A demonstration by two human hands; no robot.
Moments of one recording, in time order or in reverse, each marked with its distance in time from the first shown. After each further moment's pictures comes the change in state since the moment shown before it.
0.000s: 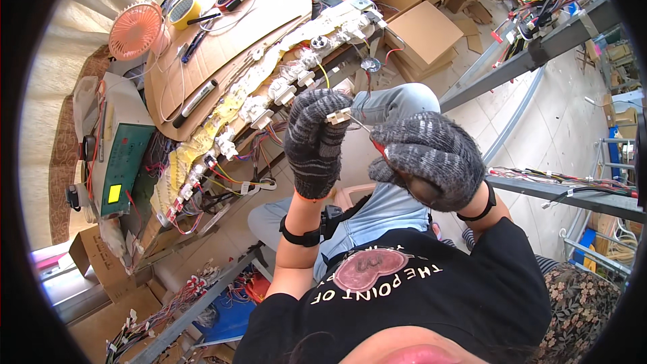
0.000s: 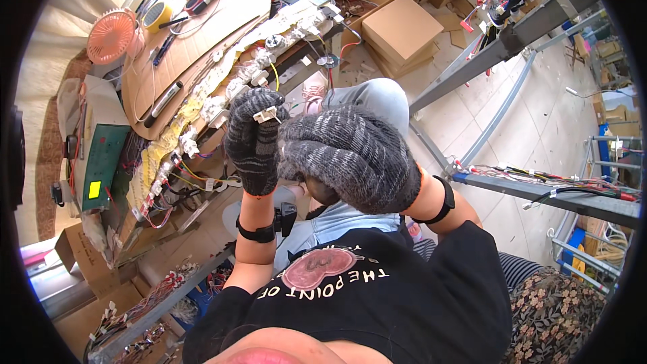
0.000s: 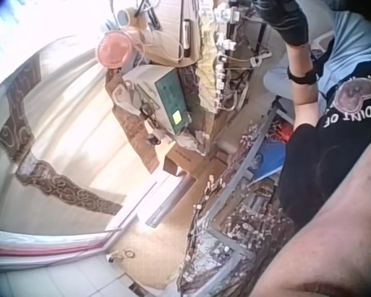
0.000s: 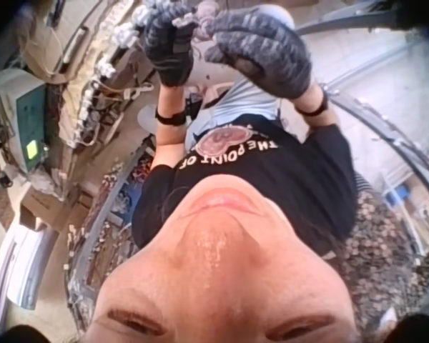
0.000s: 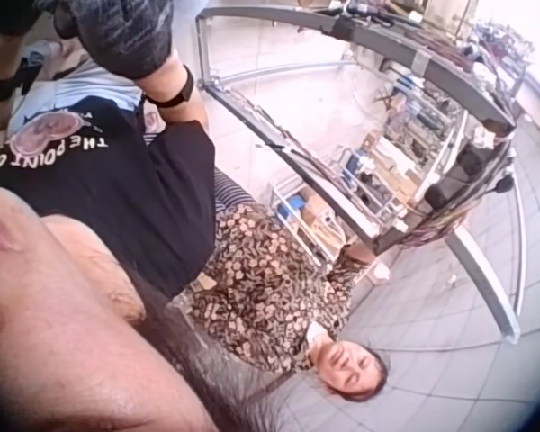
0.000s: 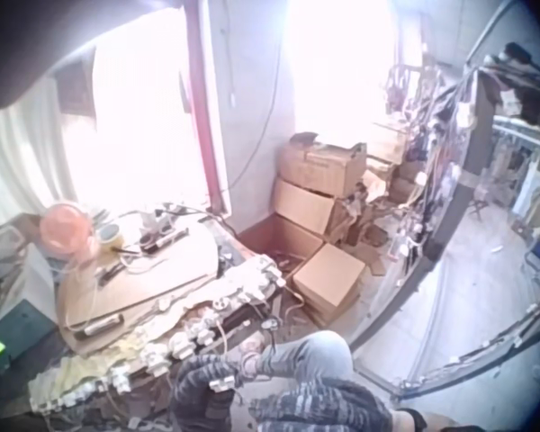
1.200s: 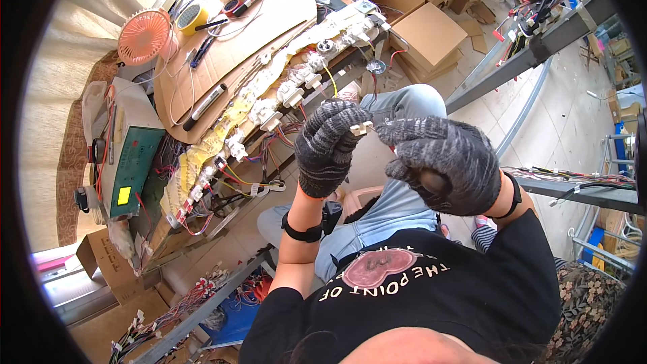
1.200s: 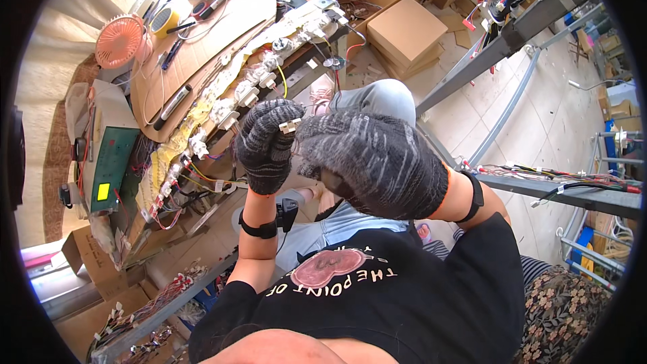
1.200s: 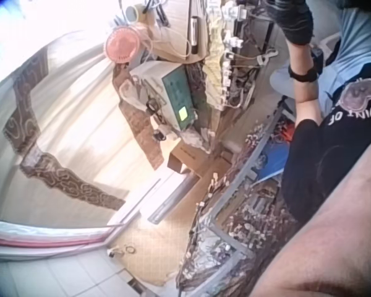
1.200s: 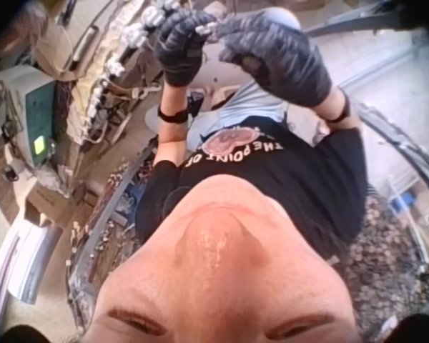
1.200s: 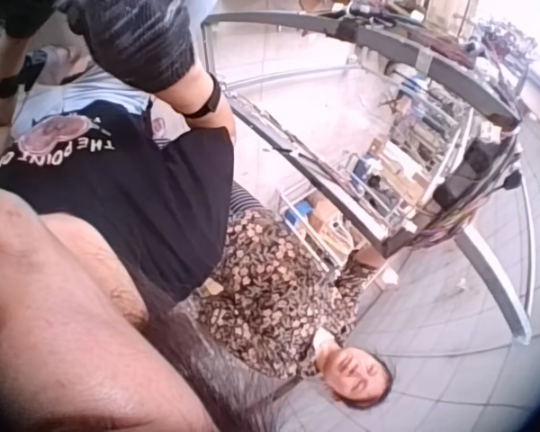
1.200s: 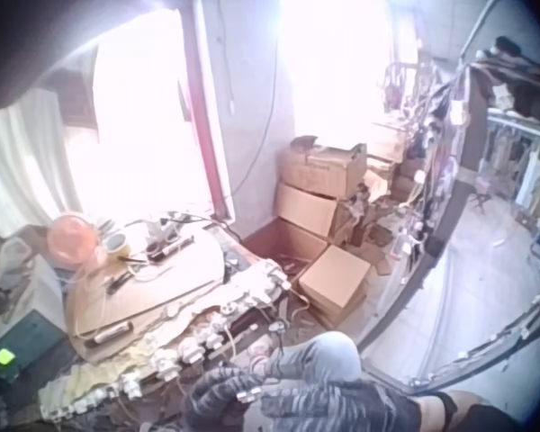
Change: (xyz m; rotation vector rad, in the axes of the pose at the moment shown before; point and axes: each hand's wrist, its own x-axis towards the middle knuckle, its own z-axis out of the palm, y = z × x) left_hand 0.004 0.001 -0.012 0.113 -0.206 0.232; right_hand 0.016 -0.015 -0.019 -0.050 -0.167 0.102
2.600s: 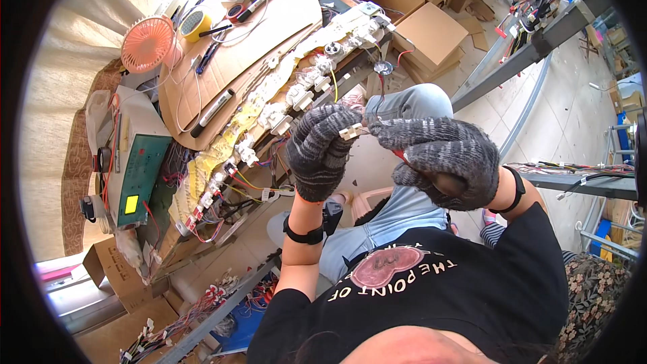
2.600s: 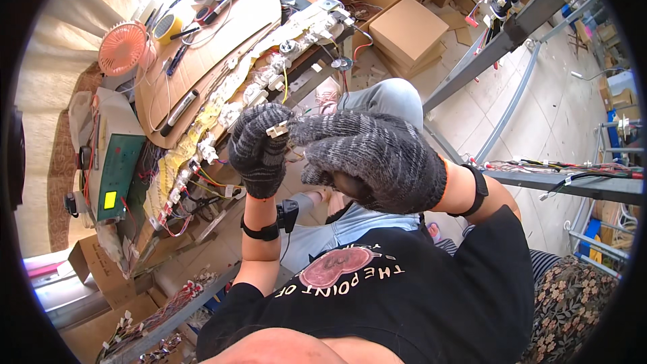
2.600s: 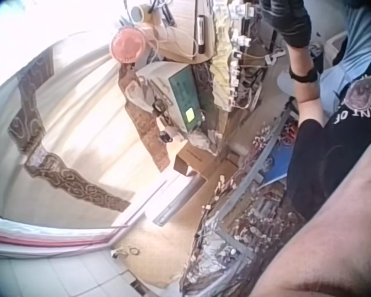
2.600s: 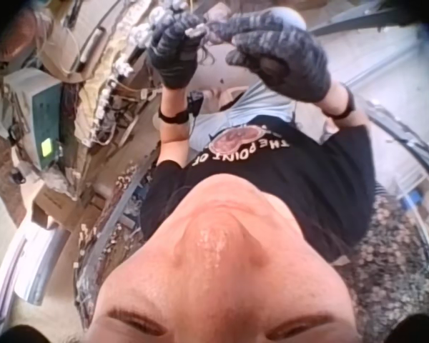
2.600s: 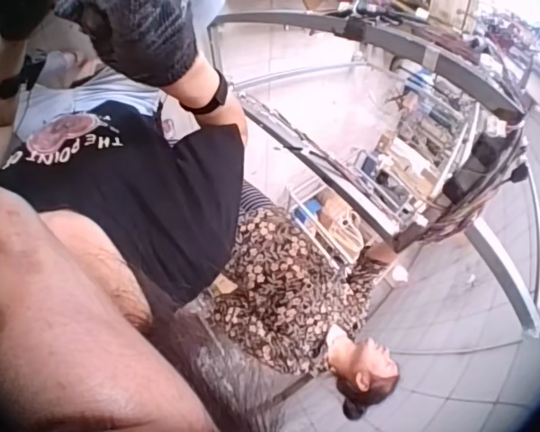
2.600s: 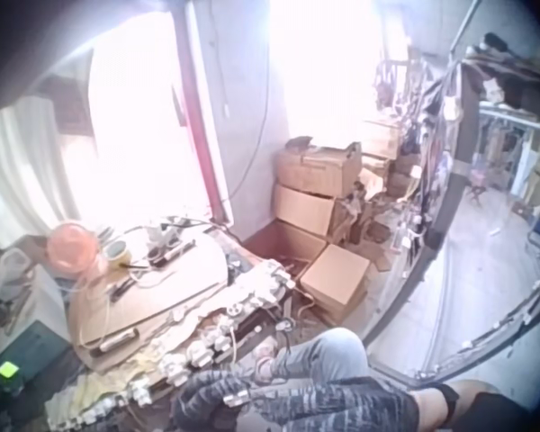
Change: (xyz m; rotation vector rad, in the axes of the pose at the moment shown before) left_hand 0.002 0.002 -0.025 -0.001 0.055 -0.023; right_hand 0.001 0.005 0.019 0.219 0.095 -0.117
